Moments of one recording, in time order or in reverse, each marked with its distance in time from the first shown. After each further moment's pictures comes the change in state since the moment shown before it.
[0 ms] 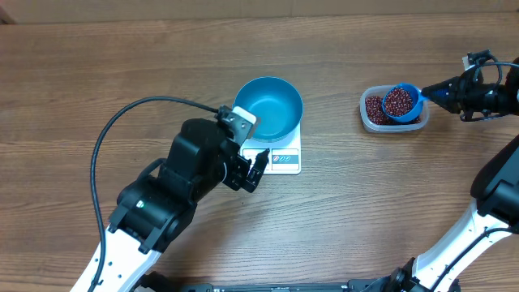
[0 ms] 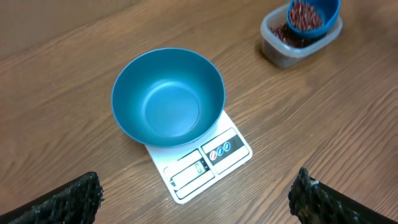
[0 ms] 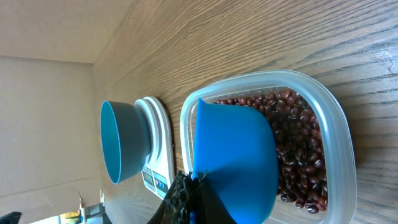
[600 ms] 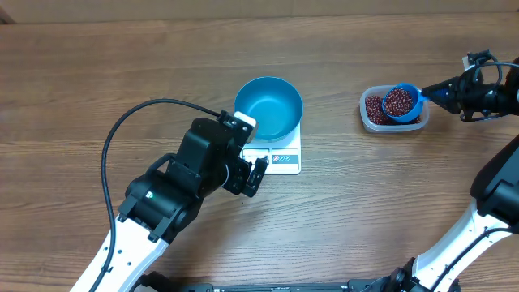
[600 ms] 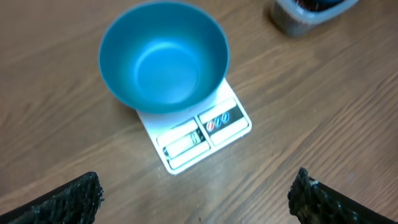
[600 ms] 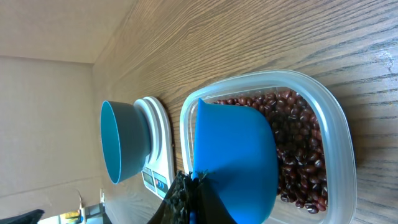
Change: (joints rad) left arm 0.000 0.052 -0.003 -0.097 0.003 -0.049; right arm 0.000 0.000 0.000 0.000 0.000 0.000
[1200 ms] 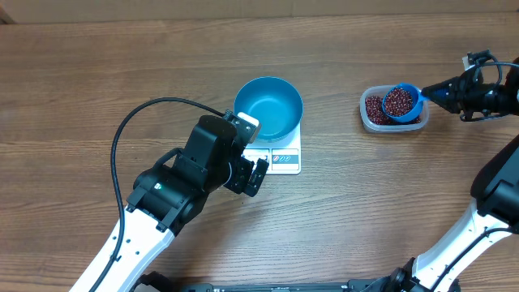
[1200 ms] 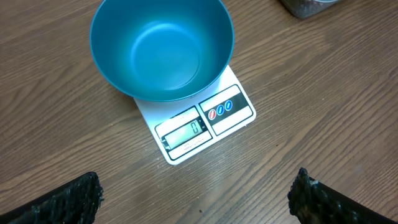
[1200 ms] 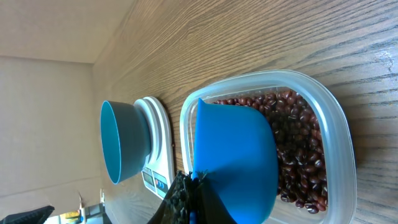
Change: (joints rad) left arm 0.000 0.046 0.000 -0.010 0.000 0.000; right arm 0.000 0.000 0.000 0.000 0.000 0.000
